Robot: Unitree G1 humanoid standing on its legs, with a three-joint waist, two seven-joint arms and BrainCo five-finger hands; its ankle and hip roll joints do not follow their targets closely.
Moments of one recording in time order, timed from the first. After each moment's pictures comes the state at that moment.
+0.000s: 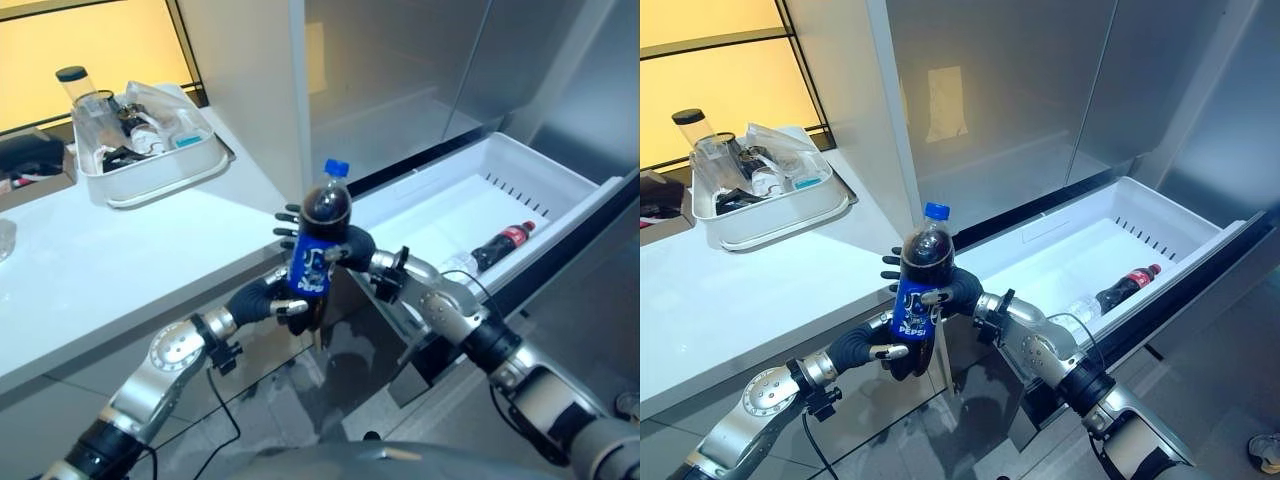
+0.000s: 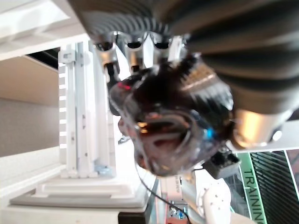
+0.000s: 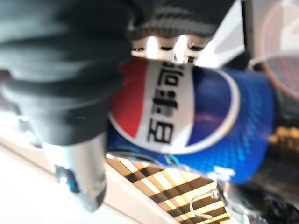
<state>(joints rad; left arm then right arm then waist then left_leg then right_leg) 0.08 0.71 -0.33 -0.13 -0.45 -0.16 -0.46 -0.52 -0.38 0.65 0.19 1.03 0.08 0.51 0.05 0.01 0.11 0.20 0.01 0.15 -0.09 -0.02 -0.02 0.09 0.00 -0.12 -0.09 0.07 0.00</state>
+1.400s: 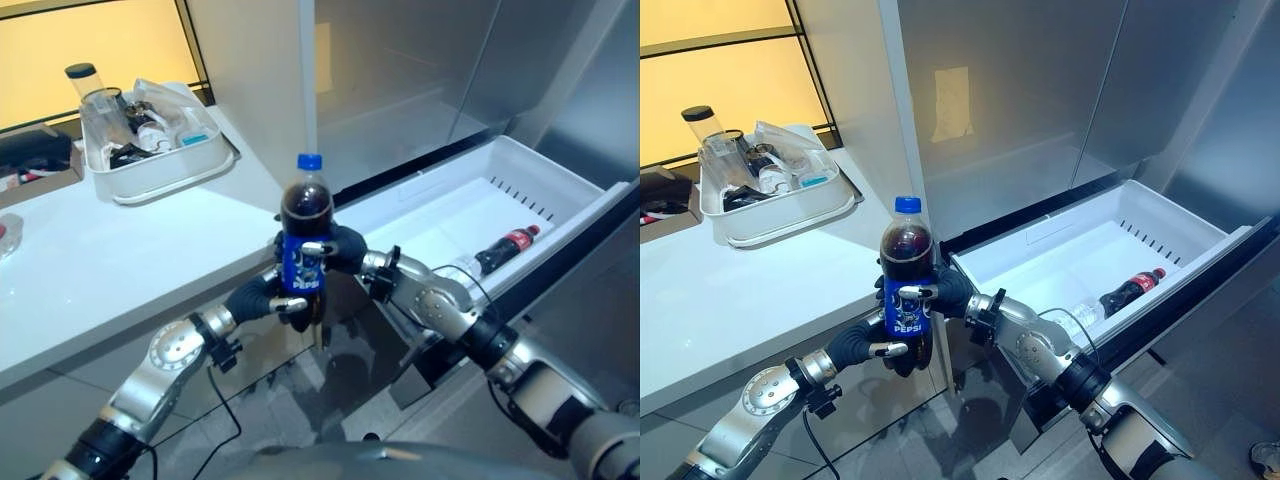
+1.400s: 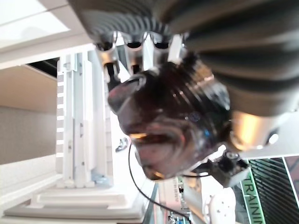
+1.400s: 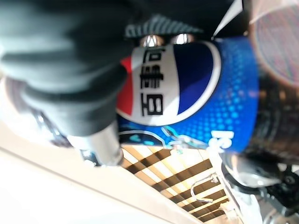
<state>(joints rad) 0.08 0.70 -0.33 -0.13 -0.45 -0.17 -0.43 -0.55 -0.38 0.69 0.16 1.11 0.11 0.49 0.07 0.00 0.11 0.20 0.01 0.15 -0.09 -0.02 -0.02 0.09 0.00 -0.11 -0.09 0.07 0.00</state>
